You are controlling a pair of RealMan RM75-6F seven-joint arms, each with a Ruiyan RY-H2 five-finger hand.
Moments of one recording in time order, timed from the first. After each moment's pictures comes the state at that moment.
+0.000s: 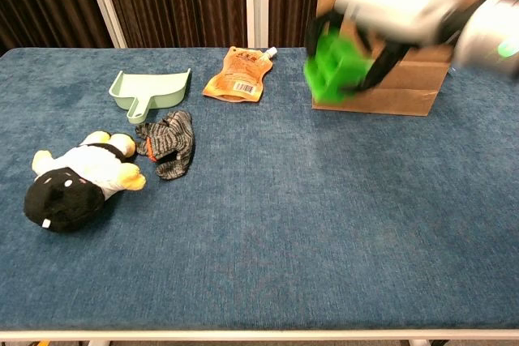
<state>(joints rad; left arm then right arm) -0.05 -1.25 -0.03 -1.46 1.46 1.46 0.00 0.81 -1.38 0.14 -1.48 -1.52 1.01 -0.10</state>
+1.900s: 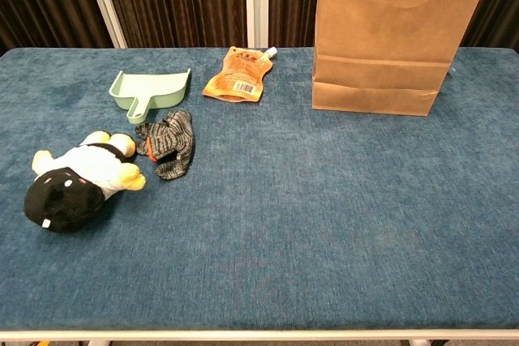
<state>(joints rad) -0.07 -1.25 -0.04 -1.47 1.46 1.45 0.03 0.53 -1.06 0.18 -1.54 -1.45 1.37 0.08</state>
